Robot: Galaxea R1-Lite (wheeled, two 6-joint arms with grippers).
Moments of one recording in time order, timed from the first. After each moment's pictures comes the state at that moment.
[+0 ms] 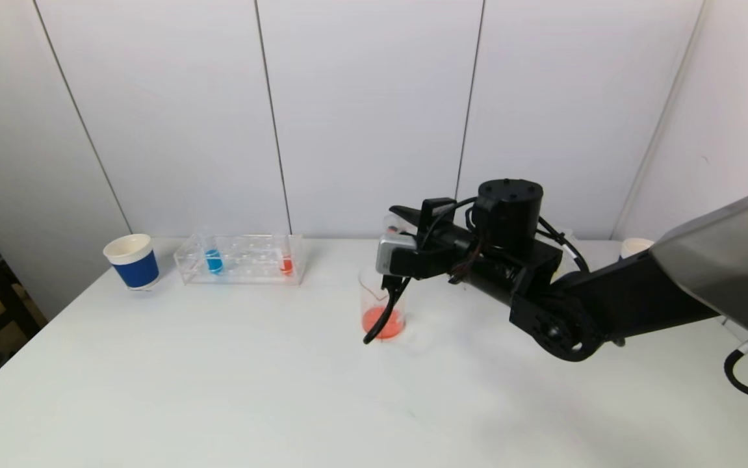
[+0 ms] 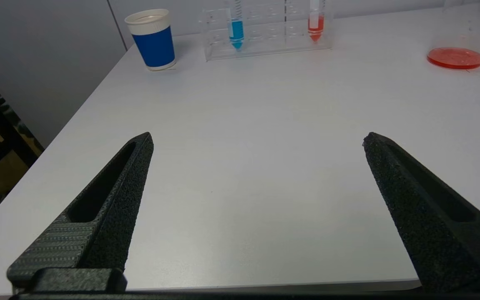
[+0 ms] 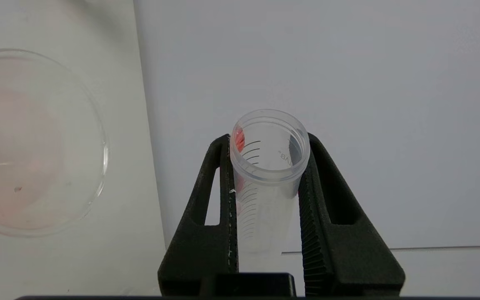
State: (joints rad) left arm 0.00 0.00 0.00 0.00 -0.01 0.08; right arm 0.60 2.12 -1.12 -0.92 0.06 -1.31
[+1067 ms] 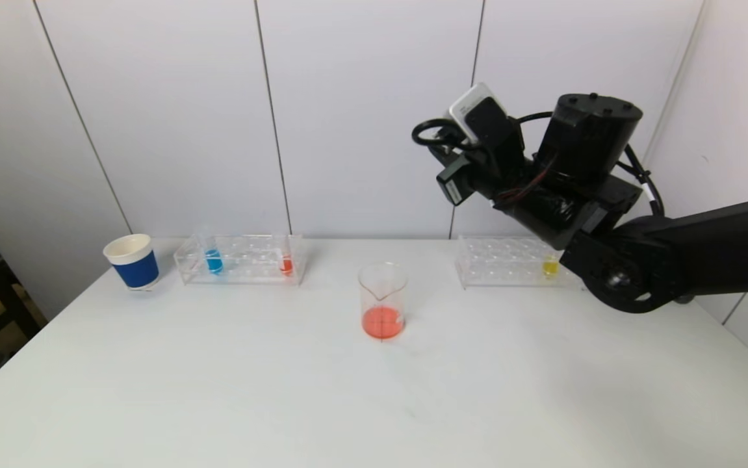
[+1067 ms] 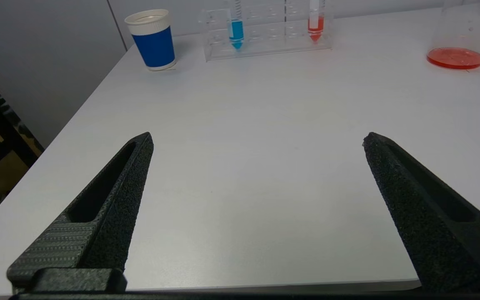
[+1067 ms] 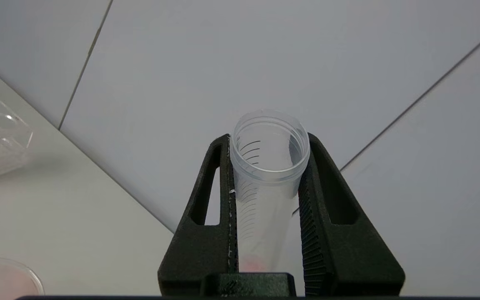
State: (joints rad) left arm 0.00 0.00 0.00 0.00 -0.01 0.08; right arm 0.53 1.96 -1.21 -0.89 -0.08 -0.60
